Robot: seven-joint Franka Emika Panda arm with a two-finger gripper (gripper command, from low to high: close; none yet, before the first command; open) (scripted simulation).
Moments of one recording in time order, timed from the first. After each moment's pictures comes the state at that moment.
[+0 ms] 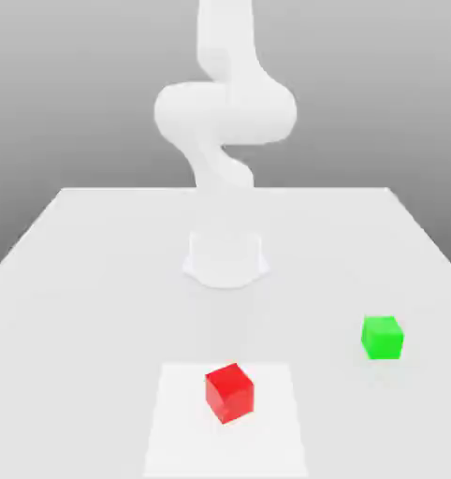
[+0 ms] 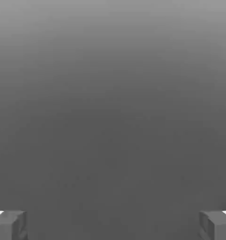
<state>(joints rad) -0.01 -0.72 0.02 -2.35 -0.04 2.35 0.78</state>
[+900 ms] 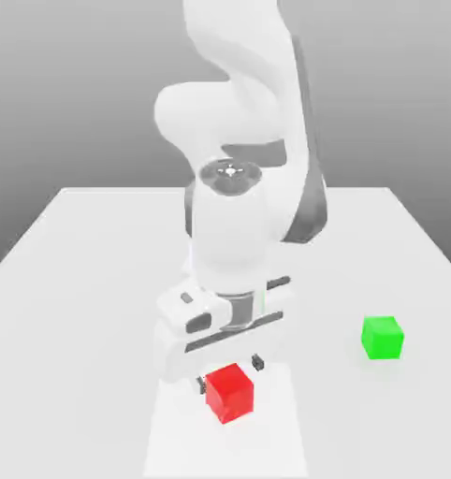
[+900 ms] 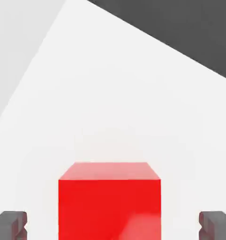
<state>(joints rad) 0.01 0.24 0.00 -2.73 0.01 2.97 0.28</state>
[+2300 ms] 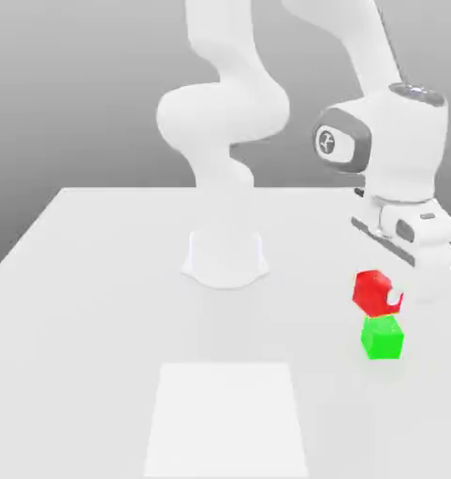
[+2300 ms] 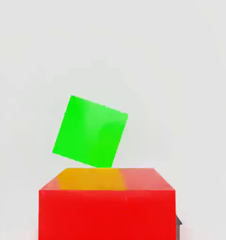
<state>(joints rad) 0.57 -0.18 0.22 -2.85 0.08 2.67 -0.62</state>
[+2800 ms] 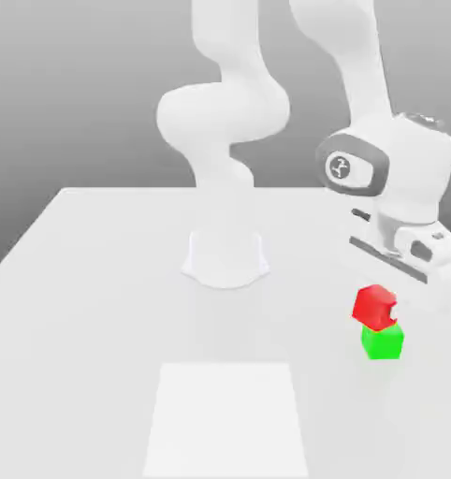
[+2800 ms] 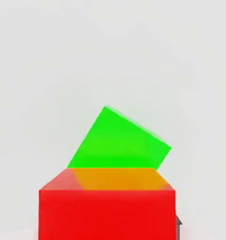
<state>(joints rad) 0.49 0.03 0.25 -2.83 -0.24 2.81 -0.43</state>
